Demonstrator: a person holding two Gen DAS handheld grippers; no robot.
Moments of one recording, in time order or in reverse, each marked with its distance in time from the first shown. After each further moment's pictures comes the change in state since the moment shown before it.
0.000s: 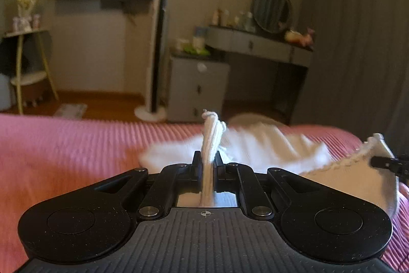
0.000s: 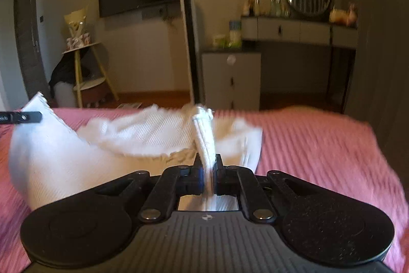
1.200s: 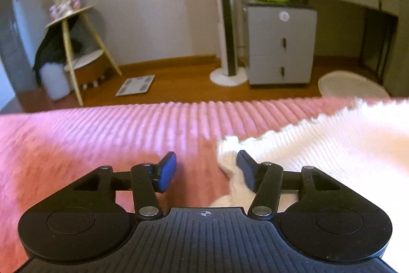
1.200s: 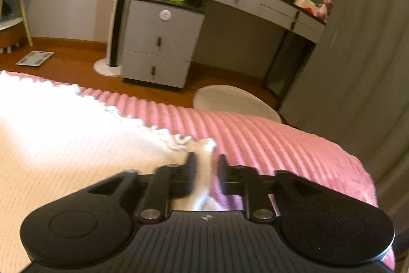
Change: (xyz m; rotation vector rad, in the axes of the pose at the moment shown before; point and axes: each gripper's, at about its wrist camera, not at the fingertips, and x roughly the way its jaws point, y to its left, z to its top) left arm 0.205 0.062 0.005 0.041 0.215 0.393; right arm 0.253 -0.038 0.019 -0.108 0.198 -0.413
